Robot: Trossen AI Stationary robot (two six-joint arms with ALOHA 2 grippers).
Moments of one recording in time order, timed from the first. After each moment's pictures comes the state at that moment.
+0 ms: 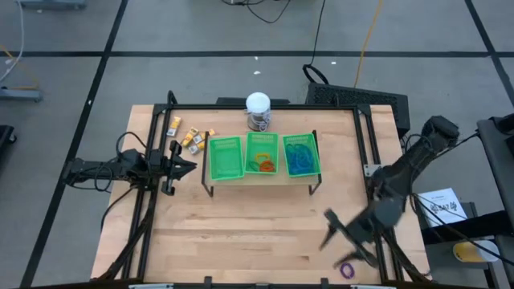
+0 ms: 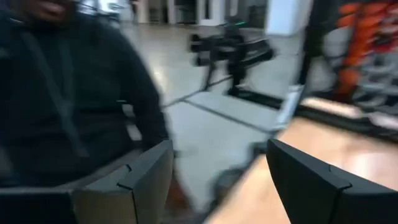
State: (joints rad) left arm -0.04 0.01 0.02 0.24 0.00 -0.02; right arm 0.80 1.10 0.73 0.28 0.11 0.04
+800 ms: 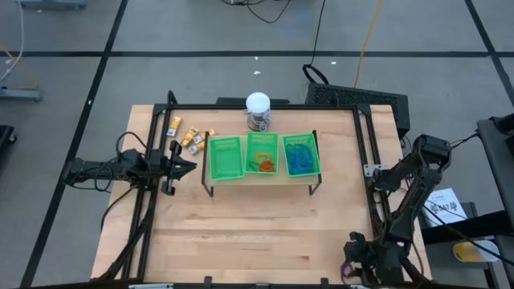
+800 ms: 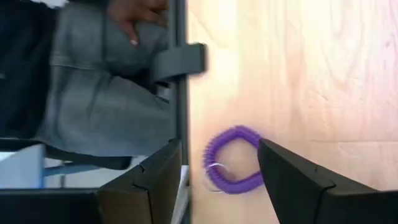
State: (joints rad) left arm -0.04 0.01 0.02 0.24 0.00 -0.02; right arm 1.22 1.47 0.73 -0.18 0.23 1.30
